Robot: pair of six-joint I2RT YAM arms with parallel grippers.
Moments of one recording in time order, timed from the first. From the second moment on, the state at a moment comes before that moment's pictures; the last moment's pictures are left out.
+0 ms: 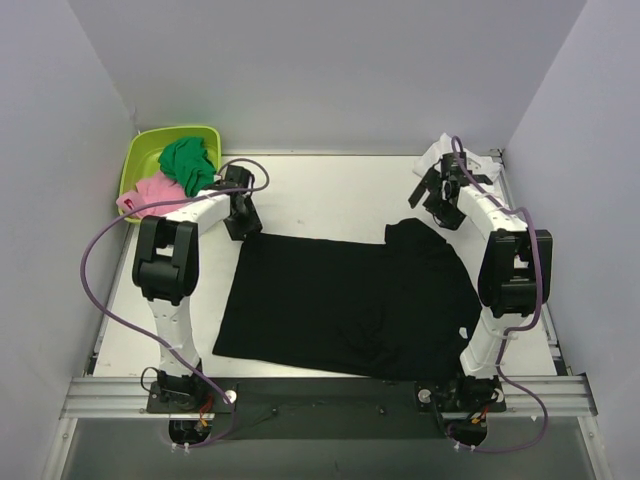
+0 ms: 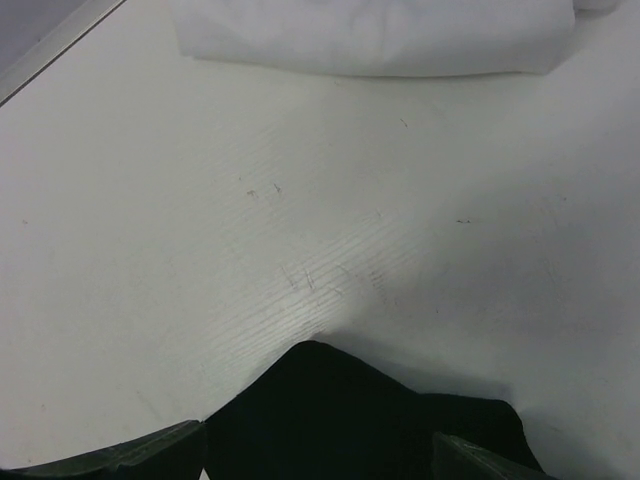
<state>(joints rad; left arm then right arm) -0.21 2.05 1.47 -0.59 -0.09 -0.61 0.04 1.88 1.43 -0.56 0.10 0.60</state>
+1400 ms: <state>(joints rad) -0.21 2.01 1.40 -0.55 -0.11 -0.64 0.02 2.12 1.54 -0.51 0.07 0.56</state>
